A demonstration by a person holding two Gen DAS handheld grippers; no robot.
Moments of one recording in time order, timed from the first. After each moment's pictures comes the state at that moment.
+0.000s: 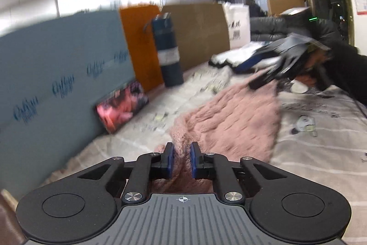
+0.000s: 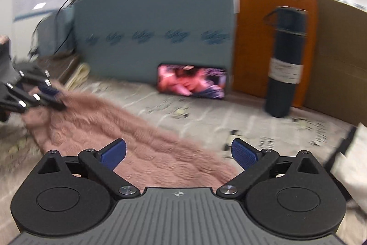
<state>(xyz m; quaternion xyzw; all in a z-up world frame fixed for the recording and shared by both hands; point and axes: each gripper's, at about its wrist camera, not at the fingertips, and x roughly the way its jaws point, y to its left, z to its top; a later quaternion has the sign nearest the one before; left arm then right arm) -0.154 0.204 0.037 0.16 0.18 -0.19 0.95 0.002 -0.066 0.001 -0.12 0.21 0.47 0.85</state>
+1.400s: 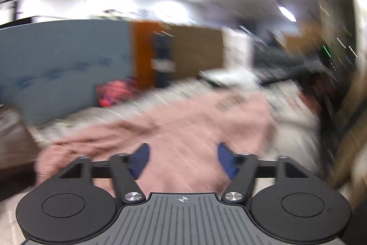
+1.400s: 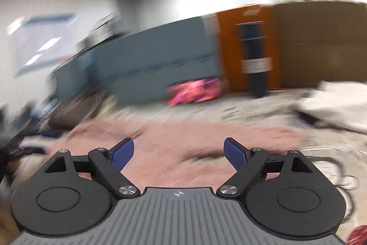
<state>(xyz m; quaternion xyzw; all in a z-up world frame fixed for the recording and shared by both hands) -0.291 0.187 0.032 0.01 0.16 -0.09 0.98 -0.107 -0.188 0.001 0.07 0.18 0.41 0.89</state>
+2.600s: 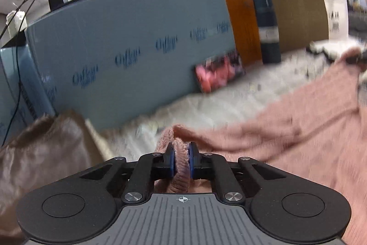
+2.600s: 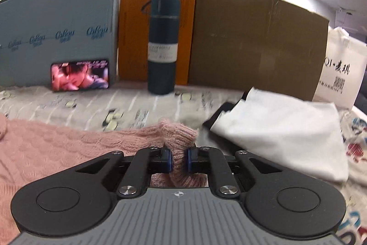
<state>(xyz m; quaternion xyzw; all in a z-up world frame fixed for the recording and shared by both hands) -0.160 0.222 0.034 0.10 0.23 0.10 0.96 0.013 -0.134 -0.014 -0.08 0.20 0.20 0.95</state>
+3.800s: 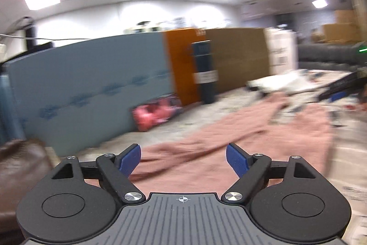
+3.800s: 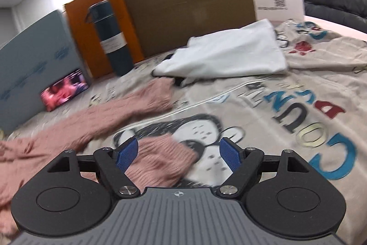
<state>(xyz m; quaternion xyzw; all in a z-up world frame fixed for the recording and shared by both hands) -0.237 0.144 0.036 0.10 0.15 -0.06 0.98 -0.071 -0.229 -0.029 0.10 0.30 0.14 0.94</state>
